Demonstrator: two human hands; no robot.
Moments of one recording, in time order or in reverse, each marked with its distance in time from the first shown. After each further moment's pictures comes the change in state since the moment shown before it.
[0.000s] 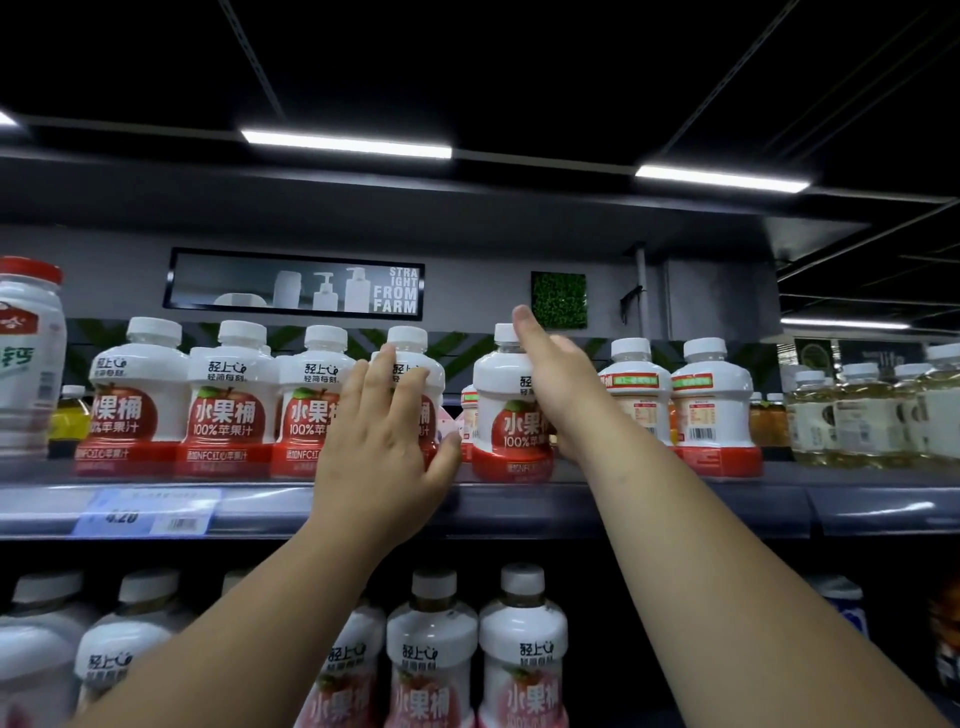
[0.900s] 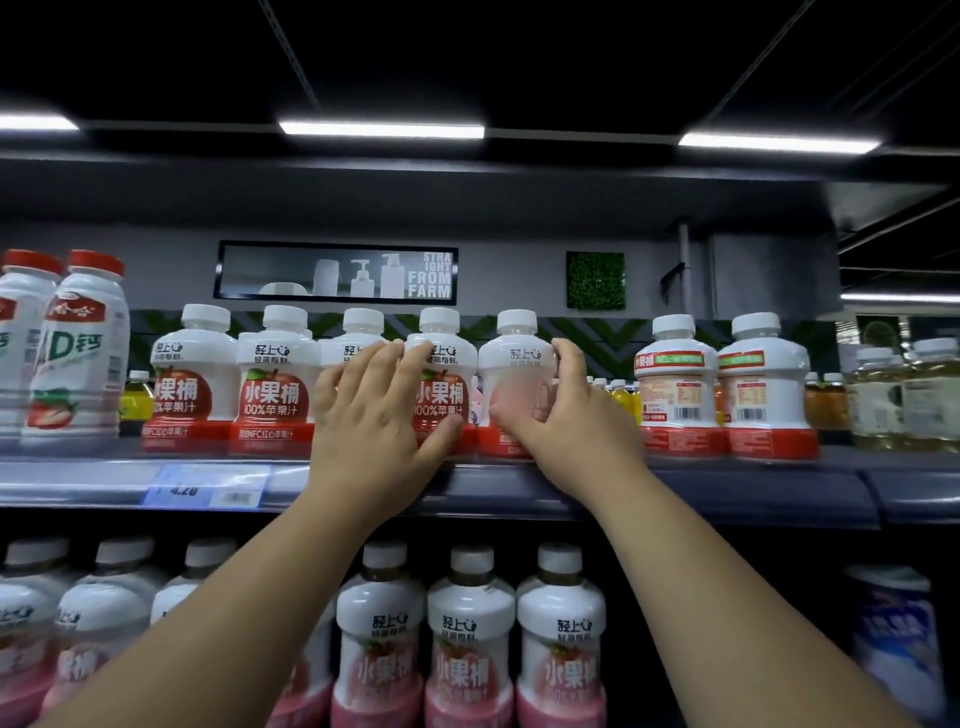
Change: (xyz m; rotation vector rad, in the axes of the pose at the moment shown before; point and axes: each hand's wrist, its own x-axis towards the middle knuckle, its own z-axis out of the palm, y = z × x) left_hand -0.001 -0.033 -0.014 0.200 -0.003 0.005; right_hand -0.031 0.045 0.015 -0.913 0.163 -0.400
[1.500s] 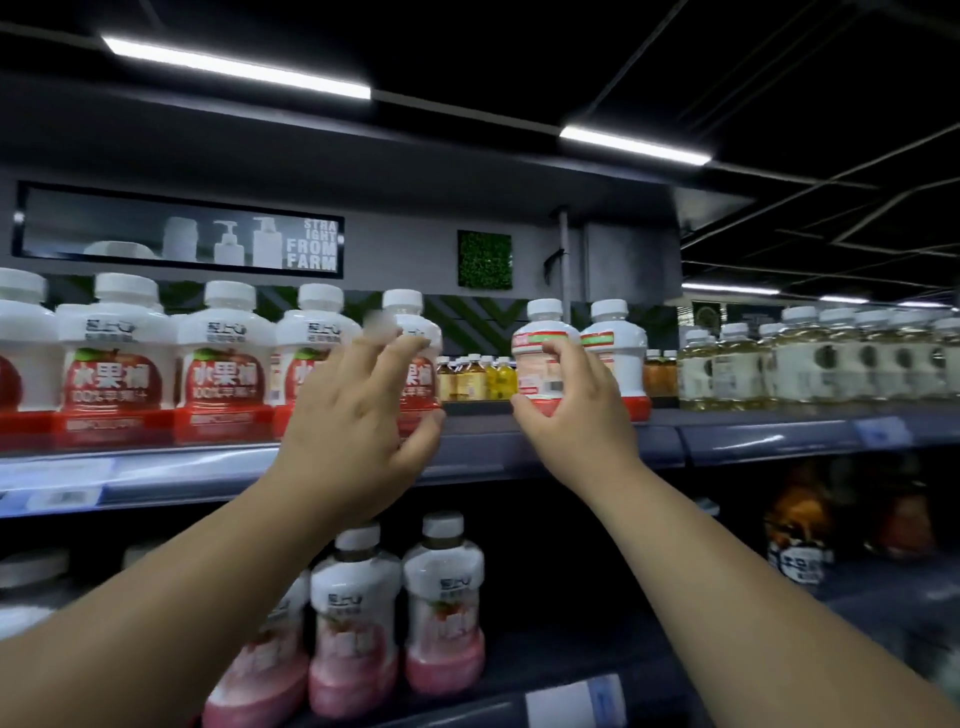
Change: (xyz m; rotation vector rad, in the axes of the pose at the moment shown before) left_hand -0.007 0.070 -0.023 -0.380 -0.055 0.241; right_hand -0.034 0.072 -0.053 -0.001 0.243 0.060
